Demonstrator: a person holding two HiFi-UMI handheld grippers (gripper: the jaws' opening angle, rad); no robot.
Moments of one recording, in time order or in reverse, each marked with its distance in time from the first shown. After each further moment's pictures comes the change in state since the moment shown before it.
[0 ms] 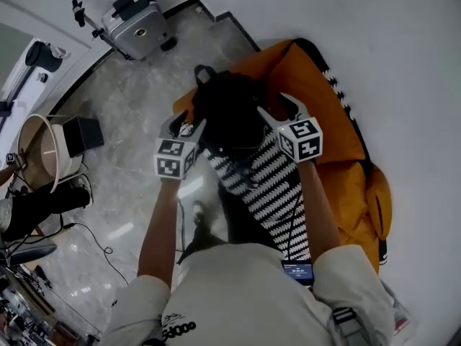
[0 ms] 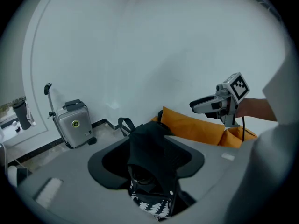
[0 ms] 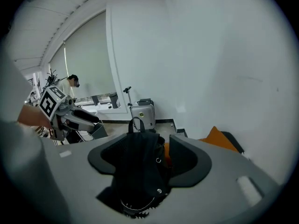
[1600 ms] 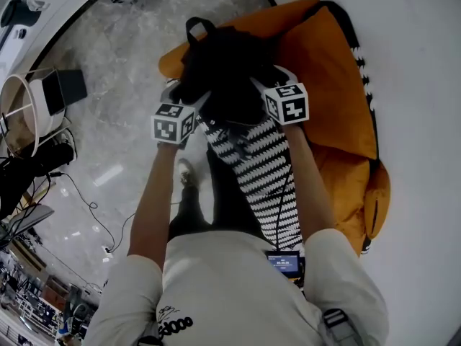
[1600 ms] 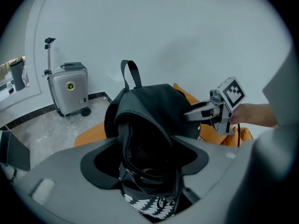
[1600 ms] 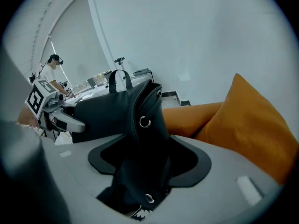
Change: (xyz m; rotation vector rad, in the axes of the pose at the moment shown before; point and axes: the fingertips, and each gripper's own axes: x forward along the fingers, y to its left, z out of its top) left arm 0.118 0.013 -0.140 -0.206 0.169 -0.035; right arm 0.143 -0.033 -0.154 0.081 0.276 0.057
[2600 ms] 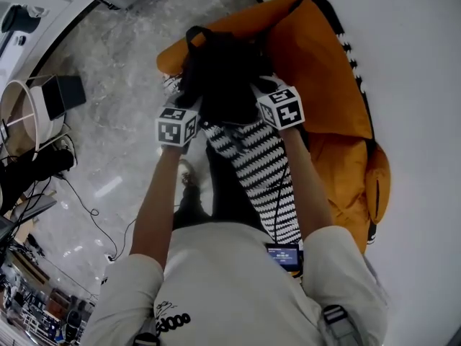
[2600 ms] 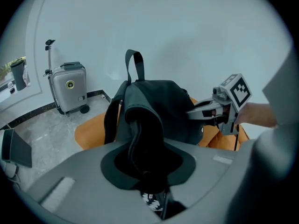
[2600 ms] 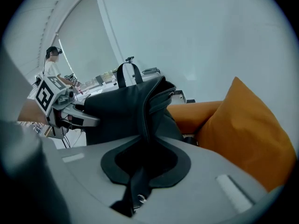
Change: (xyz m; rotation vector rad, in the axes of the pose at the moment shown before) left arm -0.042 -0.040 -0.028 0.012 0.028 -0.016; right arm -0.054 0.054 -0.032 -0.049 0.027 0.049
